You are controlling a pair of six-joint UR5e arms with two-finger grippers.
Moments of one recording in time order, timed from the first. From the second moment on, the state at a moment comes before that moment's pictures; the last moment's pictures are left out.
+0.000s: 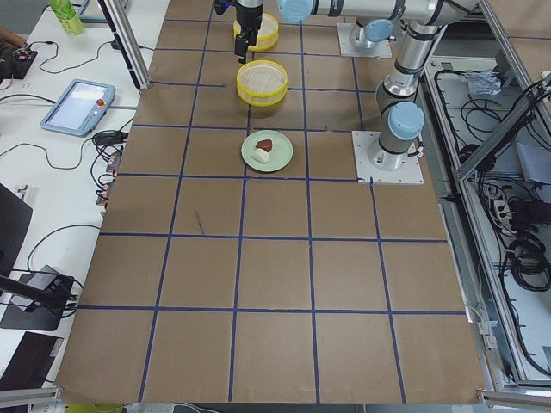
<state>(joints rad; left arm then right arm) -1.55 -1.61 -1.52 -1.51 1.53 0.34 1.58 -1.51 1.45 -1.48 -1.57 0.01</state>
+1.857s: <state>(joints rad) -1.31 -1.83 -1.95 -0.97 1.72 0.52 1.22 -1.26 1.65 -1.87 -1.64 -0.49</state>
